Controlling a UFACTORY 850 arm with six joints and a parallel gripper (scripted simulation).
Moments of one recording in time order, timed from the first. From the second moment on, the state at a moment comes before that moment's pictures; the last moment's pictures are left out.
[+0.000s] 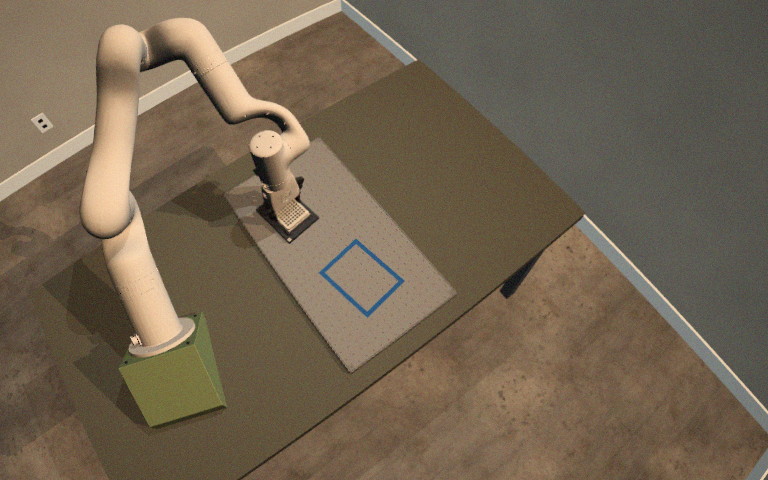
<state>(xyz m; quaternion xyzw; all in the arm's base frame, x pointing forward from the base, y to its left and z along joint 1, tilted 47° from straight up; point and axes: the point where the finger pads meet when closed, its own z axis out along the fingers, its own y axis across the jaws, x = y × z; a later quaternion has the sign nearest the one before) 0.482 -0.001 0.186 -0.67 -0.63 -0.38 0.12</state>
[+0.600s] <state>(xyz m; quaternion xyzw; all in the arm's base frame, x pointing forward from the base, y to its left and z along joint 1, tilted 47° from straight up) 0.480 -0.006 0.191 -0.67 -0.63 -0.38 0.12</state>
